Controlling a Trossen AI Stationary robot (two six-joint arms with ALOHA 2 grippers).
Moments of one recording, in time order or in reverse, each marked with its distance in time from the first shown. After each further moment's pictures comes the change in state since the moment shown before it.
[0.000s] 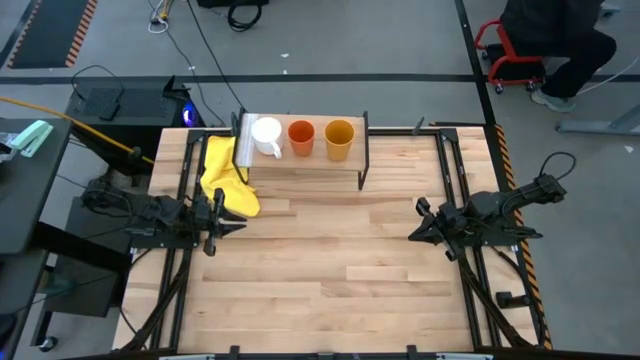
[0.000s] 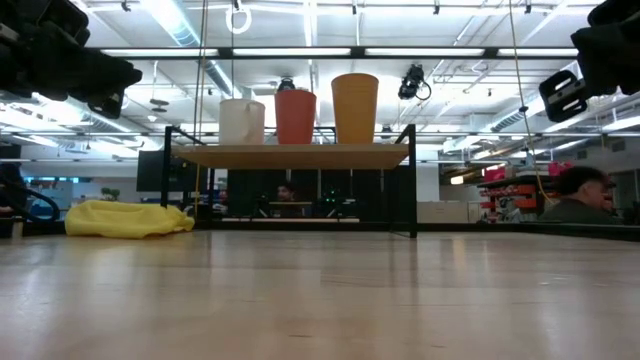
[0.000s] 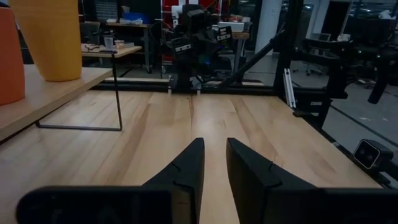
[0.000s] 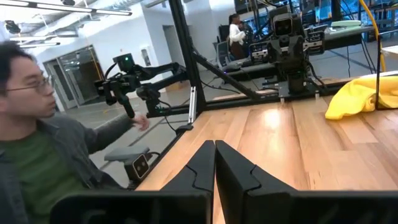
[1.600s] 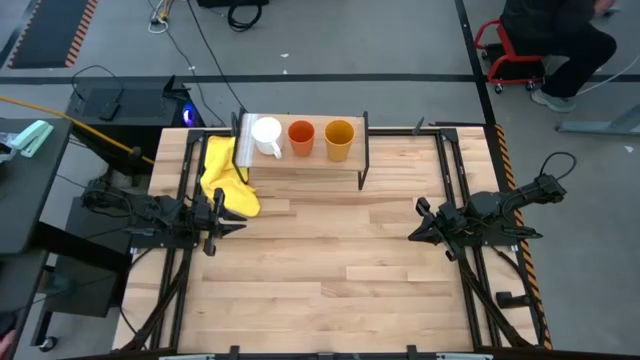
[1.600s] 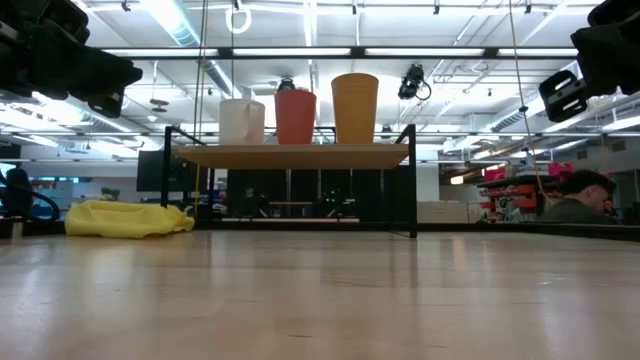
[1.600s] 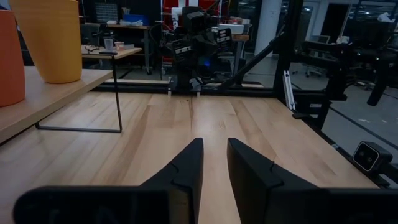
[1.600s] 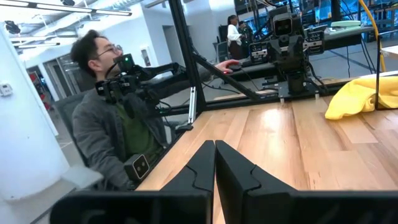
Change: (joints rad) left arm 0.000 0.000 0.000 0.009 0.001 0.000; right arm 0.000 0.000 0.001 0.000 0.001 0.001
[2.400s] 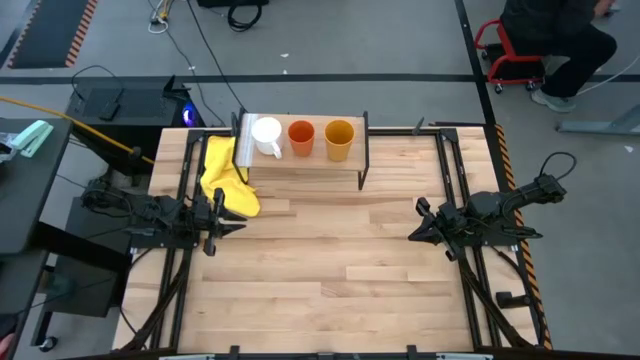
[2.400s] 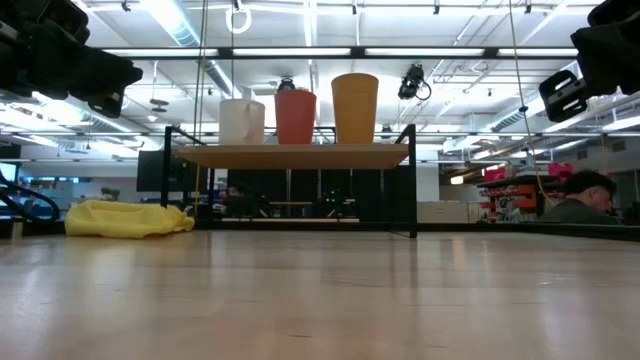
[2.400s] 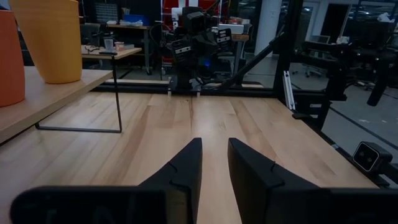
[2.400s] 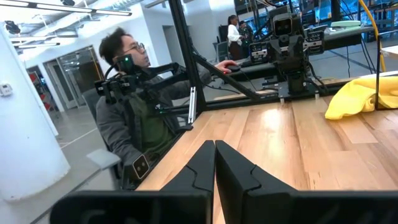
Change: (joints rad) left arm 0.000 0.000 0.000 0.000 0.000 0.000; right arm 0.000 0.000 0.000 0.000 0.000 0.000
